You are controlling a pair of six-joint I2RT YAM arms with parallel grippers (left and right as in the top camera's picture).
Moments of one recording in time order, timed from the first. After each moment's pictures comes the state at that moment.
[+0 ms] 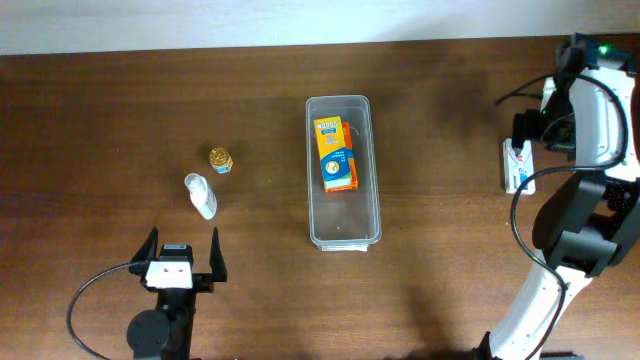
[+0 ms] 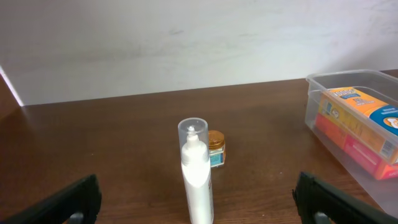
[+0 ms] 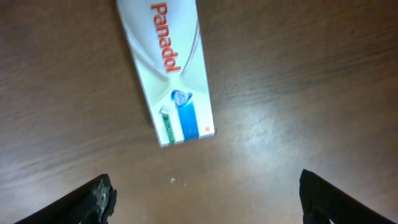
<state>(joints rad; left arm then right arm) 0.06 0.01 0.01 -0.07 0.07 0.09 -0.31 2.21 2.06 -1.44 0.18 -0.02</state>
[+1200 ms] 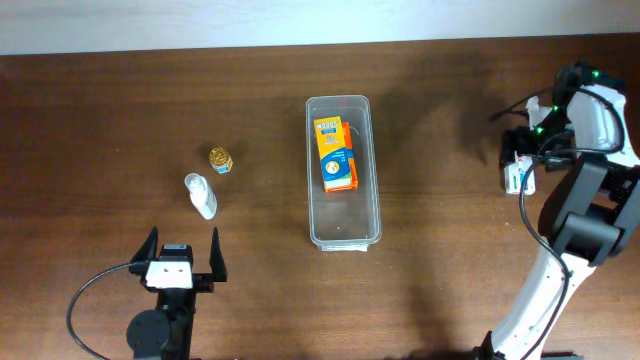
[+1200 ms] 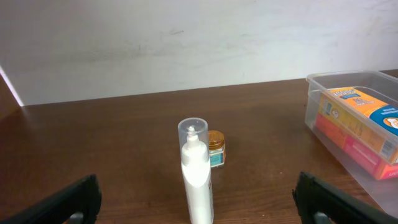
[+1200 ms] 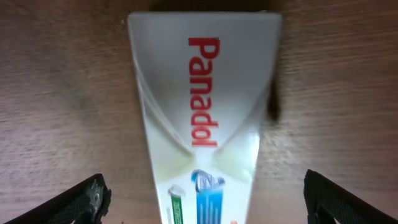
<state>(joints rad) 0.06 0.01 0.01 -0.07 0.07 0.09 -0.38 2.34 1.98 -1.27 -0.02 -0.25</state>
